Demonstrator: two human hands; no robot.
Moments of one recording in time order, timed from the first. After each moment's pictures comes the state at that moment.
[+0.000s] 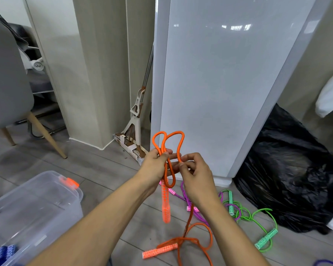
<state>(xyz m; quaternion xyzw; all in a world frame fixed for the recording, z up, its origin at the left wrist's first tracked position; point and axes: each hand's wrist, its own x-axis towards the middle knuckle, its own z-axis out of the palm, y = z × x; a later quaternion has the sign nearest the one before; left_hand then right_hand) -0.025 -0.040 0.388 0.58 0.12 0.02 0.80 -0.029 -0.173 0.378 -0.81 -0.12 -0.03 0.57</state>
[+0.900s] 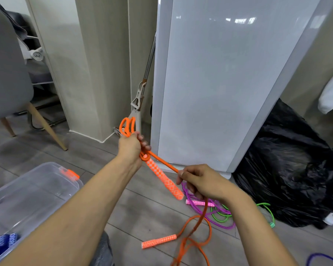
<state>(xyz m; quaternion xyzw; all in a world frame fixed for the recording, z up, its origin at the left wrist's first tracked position) 0.002 0.009 0.388 0.39 0.26 0.20 0.86 -0.013 -0.212 0.383 -0.83 -0.18 0.26 0.45</state>
